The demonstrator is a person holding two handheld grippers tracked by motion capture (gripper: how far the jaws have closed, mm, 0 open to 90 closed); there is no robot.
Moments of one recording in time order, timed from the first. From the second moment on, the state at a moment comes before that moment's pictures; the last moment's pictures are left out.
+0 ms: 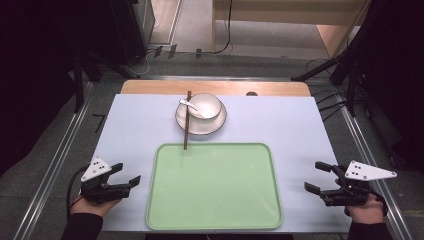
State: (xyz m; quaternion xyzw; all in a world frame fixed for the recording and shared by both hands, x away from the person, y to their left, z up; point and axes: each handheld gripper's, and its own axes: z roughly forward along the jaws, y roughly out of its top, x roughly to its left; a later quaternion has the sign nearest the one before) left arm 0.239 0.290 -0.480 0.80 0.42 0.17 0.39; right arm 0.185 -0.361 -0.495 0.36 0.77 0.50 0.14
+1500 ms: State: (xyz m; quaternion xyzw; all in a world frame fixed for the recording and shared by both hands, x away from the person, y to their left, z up) left arm 0.243 0.294 -0.487 0.79 0.43 0.14 0.41; right arm 0.186 -0.358 -0.495 0.36 0.78 0.50 0.14
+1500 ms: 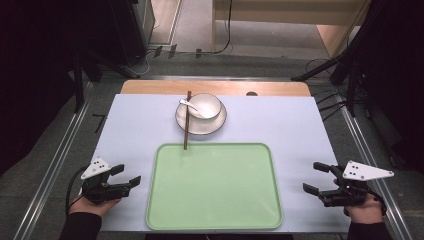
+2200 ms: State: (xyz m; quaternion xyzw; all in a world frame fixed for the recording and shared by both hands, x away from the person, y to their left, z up) left arm 0.252 0.285 -0.475 0.79 0.45 0.11 0.39; right arm 0.186 -0.357 -0.496 0.36 0.78 0.50 0.13
